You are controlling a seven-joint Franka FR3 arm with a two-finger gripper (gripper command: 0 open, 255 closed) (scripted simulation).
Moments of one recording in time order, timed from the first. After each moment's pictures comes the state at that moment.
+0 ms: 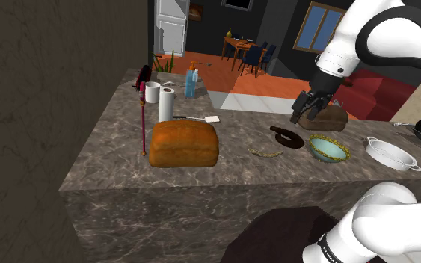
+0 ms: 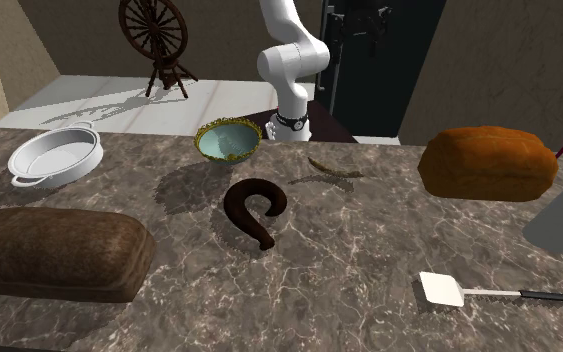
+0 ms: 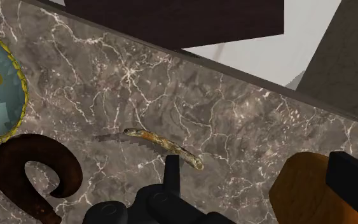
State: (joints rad) arm 0.00 -0.83 0.01 -2.34 0.03 1.57 0.13
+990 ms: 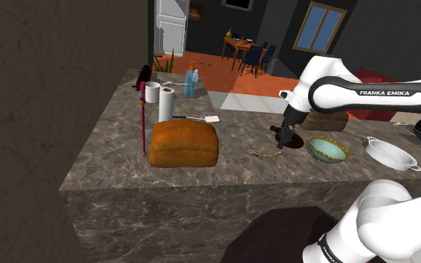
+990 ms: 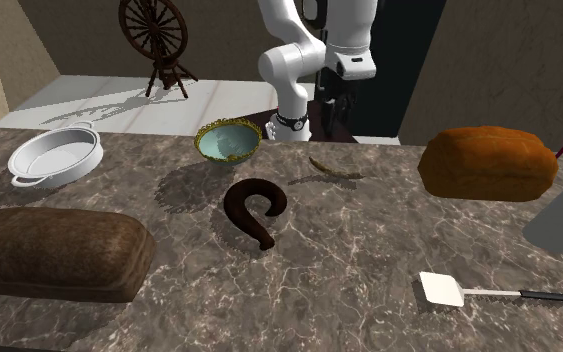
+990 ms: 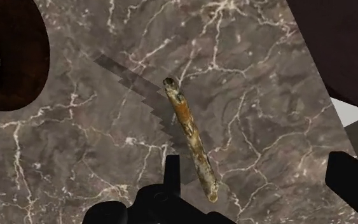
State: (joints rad) arm 0.14 -0.66 -0.25 -2.60 -0.16 2.00 -0.54
